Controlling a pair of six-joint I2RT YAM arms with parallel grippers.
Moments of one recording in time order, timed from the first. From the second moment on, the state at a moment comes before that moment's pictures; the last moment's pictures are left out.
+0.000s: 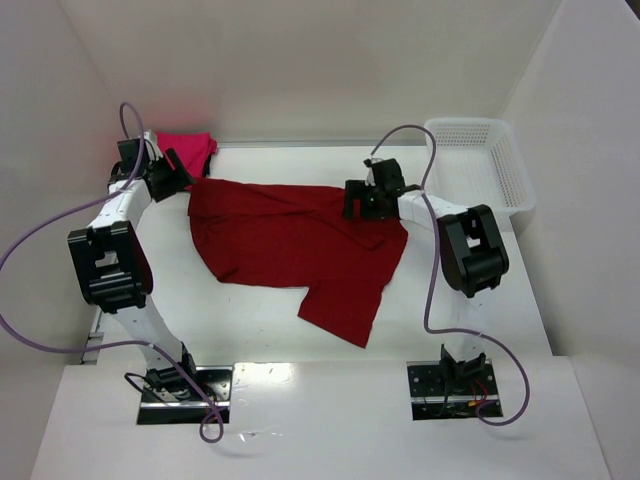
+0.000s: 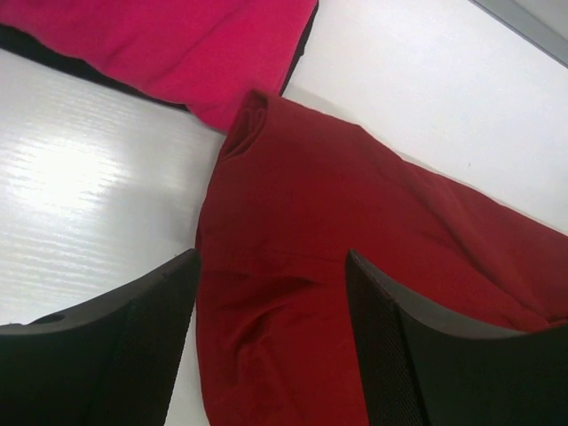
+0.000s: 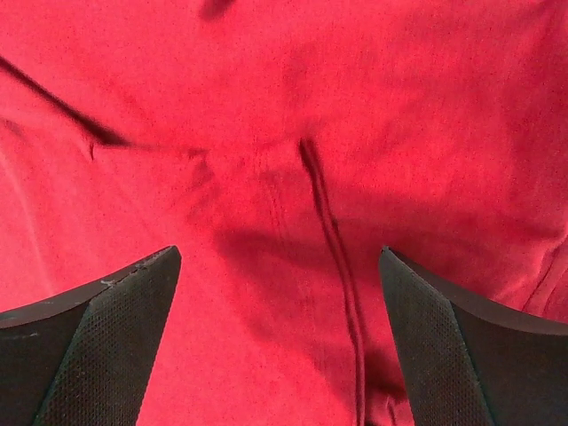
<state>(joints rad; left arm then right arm) 0.27 1.85 1.43 -0.31 0.23 -0.32 0.32 1.96 1.30 -0.17 -0.16 0.29</state>
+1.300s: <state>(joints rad) 0.27 1.84 1.44 -0.31 0.26 -0.29 0.37 1.97 1.31 -0.17 -0.29 0.26</state>
